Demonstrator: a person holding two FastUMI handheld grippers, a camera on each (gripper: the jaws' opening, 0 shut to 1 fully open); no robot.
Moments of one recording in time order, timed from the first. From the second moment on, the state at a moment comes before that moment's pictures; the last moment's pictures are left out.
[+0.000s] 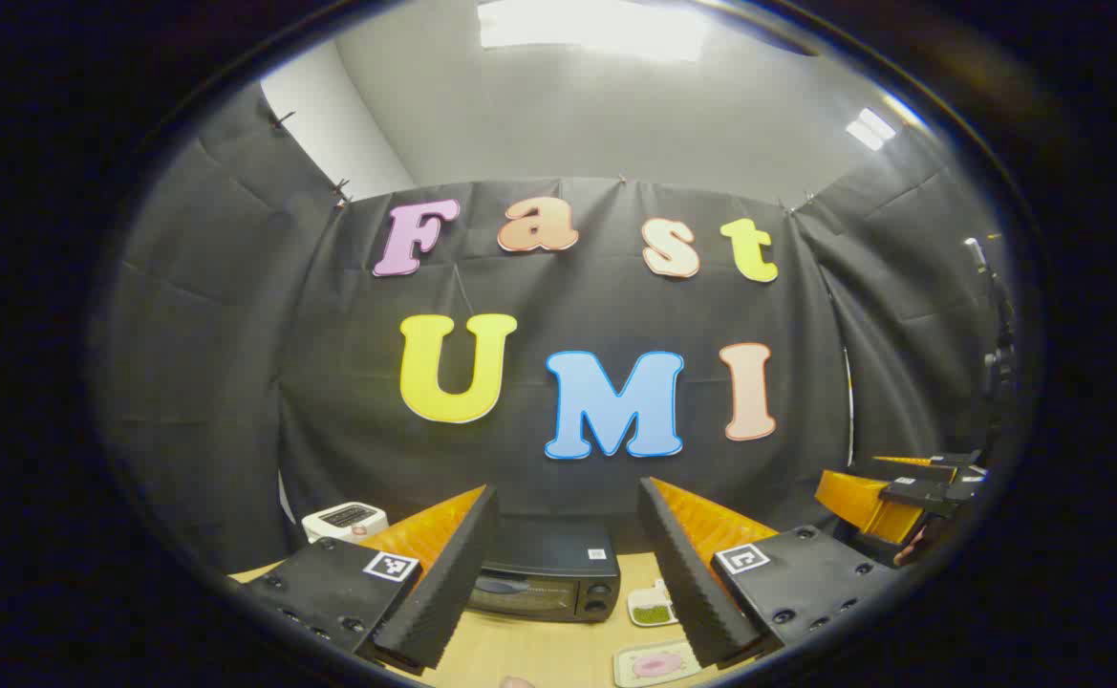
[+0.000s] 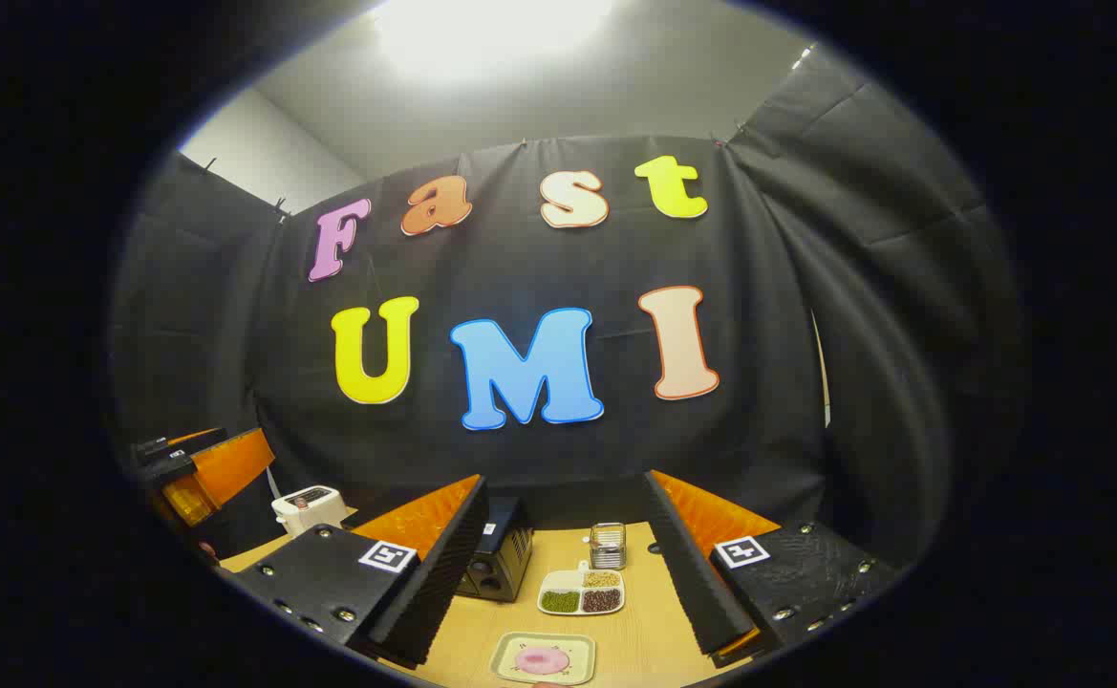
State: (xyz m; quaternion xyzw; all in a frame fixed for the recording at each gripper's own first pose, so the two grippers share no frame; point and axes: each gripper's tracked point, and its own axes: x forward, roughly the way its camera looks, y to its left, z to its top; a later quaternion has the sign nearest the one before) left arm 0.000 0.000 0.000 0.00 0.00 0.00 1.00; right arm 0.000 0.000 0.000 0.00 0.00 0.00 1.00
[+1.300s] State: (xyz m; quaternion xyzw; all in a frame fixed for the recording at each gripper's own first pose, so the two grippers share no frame) left arm 0.108 0.069 -0.097 -0.01 0.09 -0.05 0.99; right arm 0.036 0.020 -0.031 -0.03 0.03 -0.07 1.00
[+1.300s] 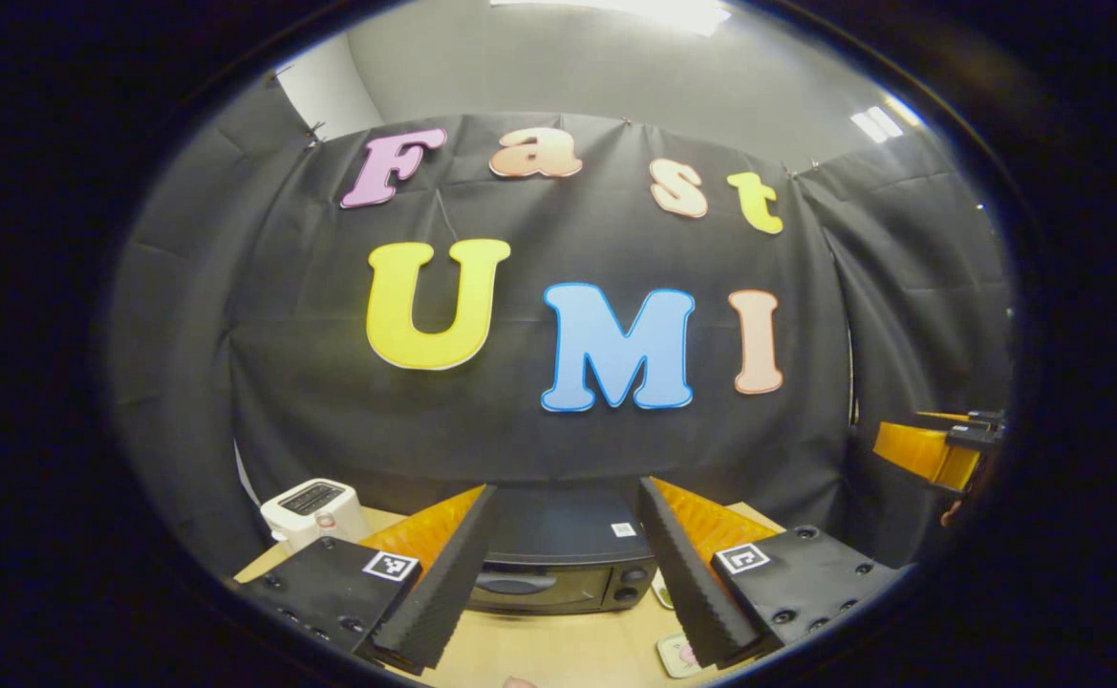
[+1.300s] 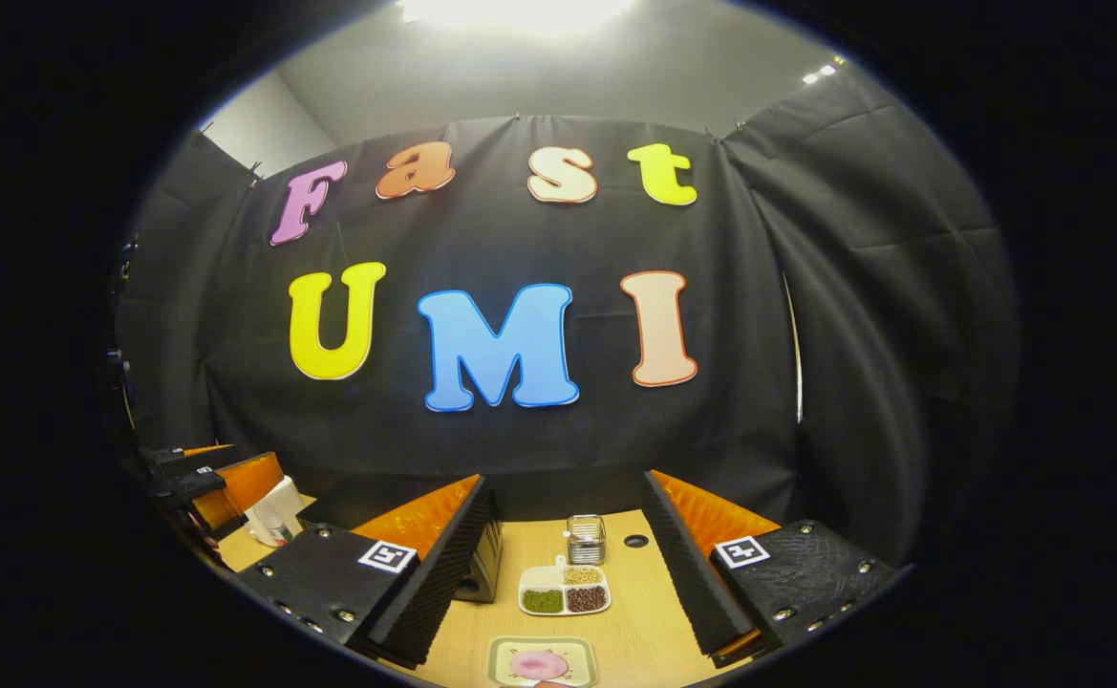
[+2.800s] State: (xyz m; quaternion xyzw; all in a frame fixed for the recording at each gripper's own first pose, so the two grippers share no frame) left arm 0.218 0.117 -0.337 0.03 0.27 -0.03 0.96; right arm 0.044 0.002 -0.044 -0.06 0.07 -0.12 0.99
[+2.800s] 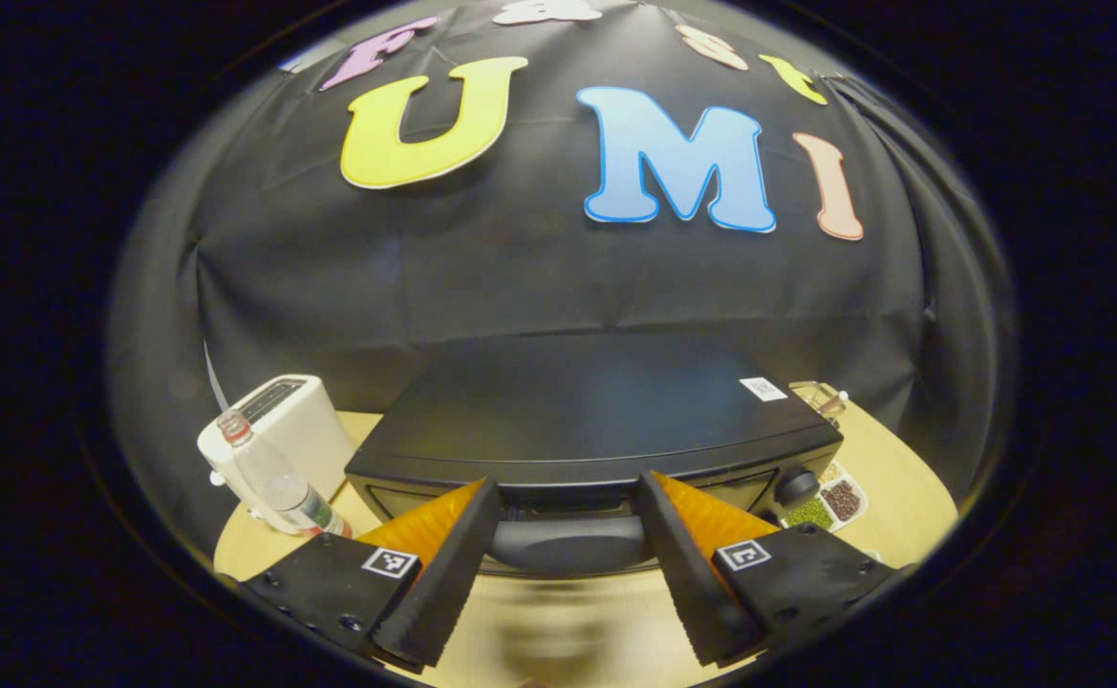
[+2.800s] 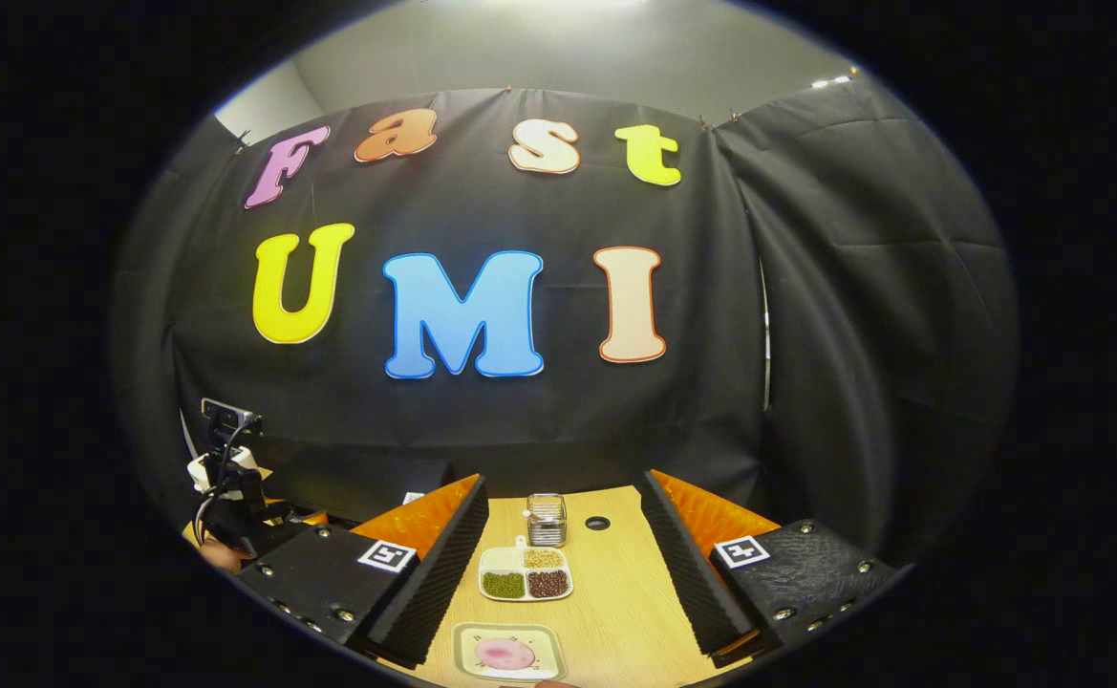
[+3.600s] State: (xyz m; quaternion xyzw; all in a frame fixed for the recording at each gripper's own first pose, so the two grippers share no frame) left arm 0.144 0.117 -0.353 0.01 0.29 -0.03 0.96; right arm 0.025 0.031 -0.041 -0.08 0.07 -0.08 0.99
